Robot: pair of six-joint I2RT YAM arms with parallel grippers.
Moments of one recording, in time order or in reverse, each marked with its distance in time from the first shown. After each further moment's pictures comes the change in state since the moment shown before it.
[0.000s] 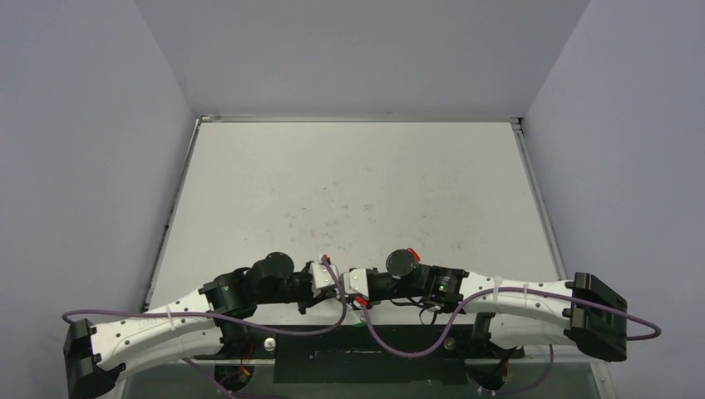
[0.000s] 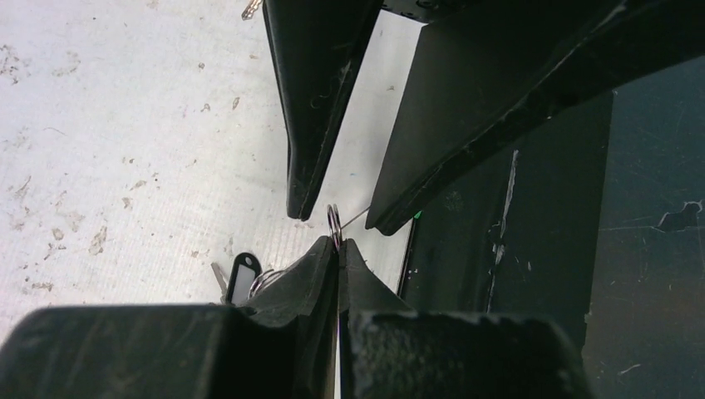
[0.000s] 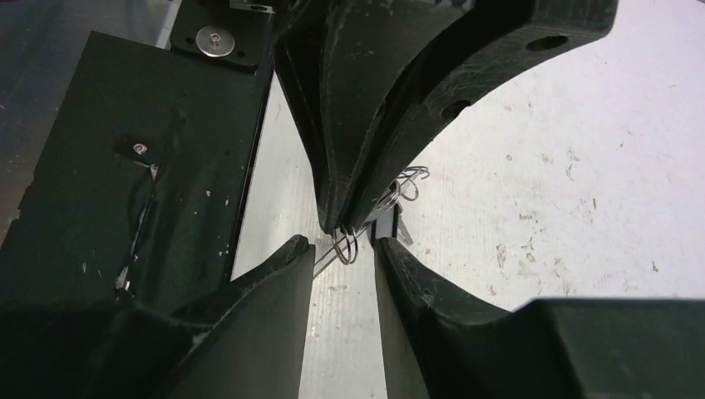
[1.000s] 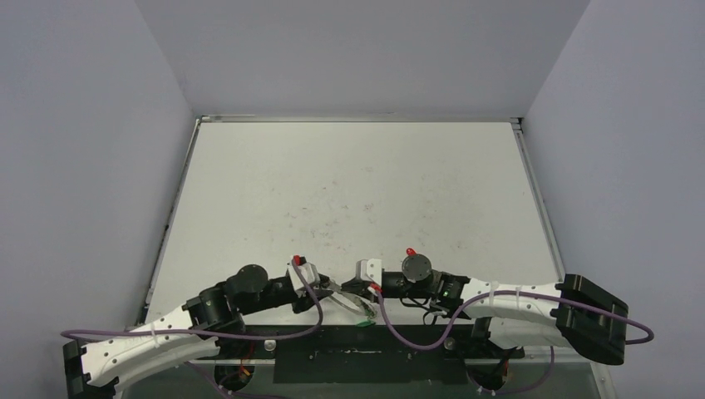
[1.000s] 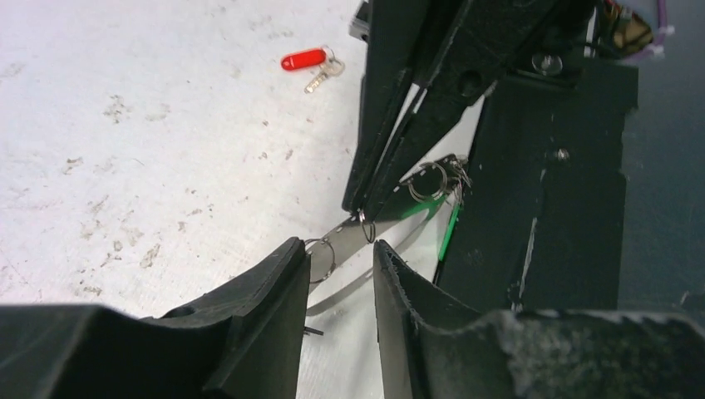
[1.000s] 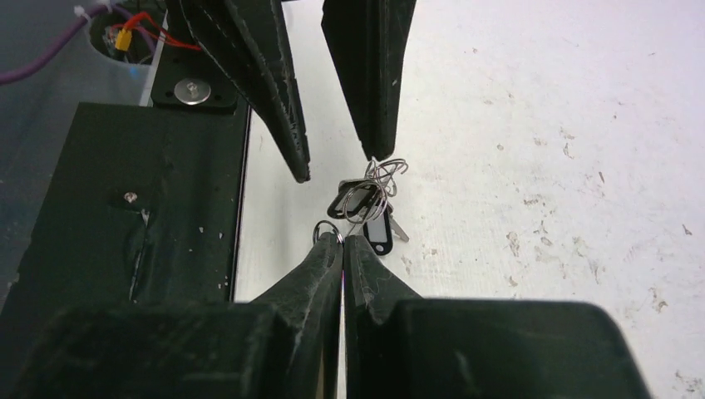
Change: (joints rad) left arm -0.001 -0.223 -0.111 0.097 -0.084 -0.052; right arm -0.069 0.005 -0.157 0.310 -0.027 0.161
